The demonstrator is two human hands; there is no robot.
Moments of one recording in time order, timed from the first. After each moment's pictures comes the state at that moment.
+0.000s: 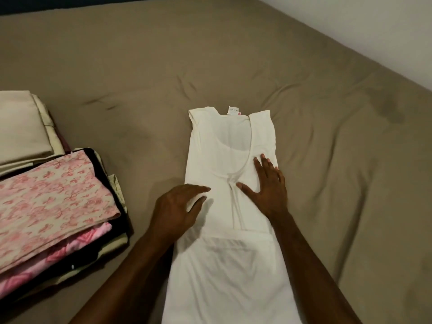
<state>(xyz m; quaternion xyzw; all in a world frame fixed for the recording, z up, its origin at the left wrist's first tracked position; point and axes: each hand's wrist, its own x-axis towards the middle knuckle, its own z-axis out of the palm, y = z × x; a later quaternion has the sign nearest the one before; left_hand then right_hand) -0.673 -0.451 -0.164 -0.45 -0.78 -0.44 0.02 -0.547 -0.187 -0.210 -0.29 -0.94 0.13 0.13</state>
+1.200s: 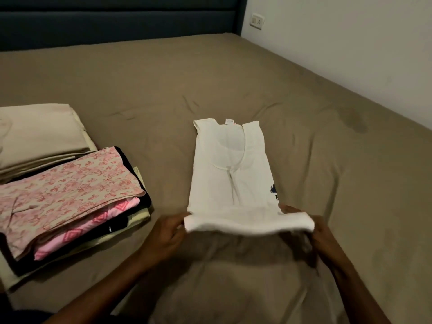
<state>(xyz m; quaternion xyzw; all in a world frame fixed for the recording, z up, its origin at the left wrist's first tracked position) -0.617 -0.570 -0.170 -0.50 -0.70 -0.49 -0.12 -0.341 -0.270 -0.111 -0.29 -0.79 0.53 0.14</state>
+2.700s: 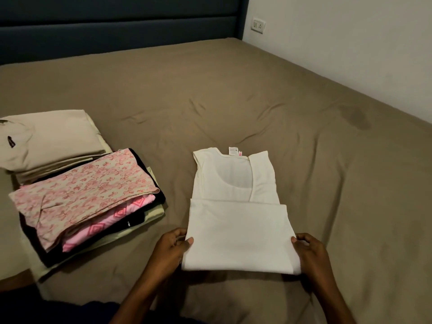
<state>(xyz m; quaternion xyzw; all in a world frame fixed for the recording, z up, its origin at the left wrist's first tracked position) -0.576 -0.611 -0.172 -0.10 -0.71 -0.60 -0.37 -0.332 -0.362 -0.148 -0.52 -0.60 0.57 0.22</state>
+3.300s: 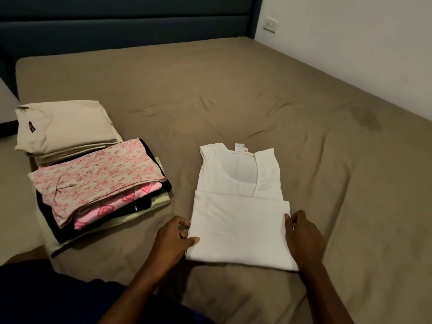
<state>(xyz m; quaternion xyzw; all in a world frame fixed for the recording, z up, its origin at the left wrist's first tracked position) -0.565 -0.619 -0.164 -0.15 -0.86 -0.42 -0.26 -0.362 -0.334 -0.176 -0.49 -0.84 0.15 0.17</state>
